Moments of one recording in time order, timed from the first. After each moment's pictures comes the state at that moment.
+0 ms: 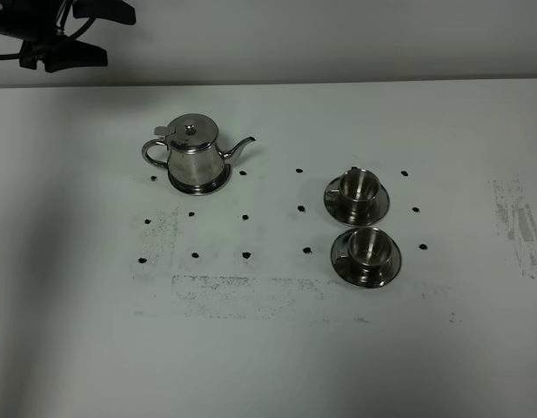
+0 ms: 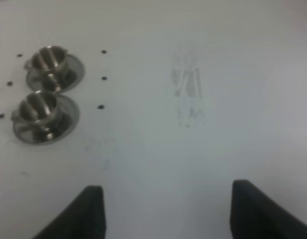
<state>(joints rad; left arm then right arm) 0.14 2.28 -2.13 -0.97 1.19 0.25 0.09 0.02 -0.52 -0.03 1.11 0.09</state>
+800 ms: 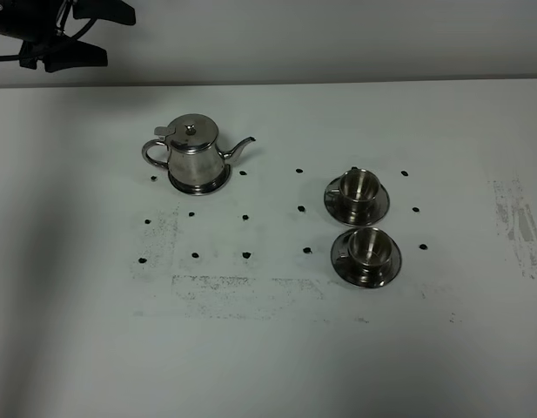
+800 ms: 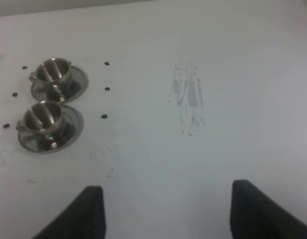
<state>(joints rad) 0.14 2.28 -2.13 -0.97 1.19 0.27 0.08 -0.01 -0.52 -0.02 1.11 0.09</state>
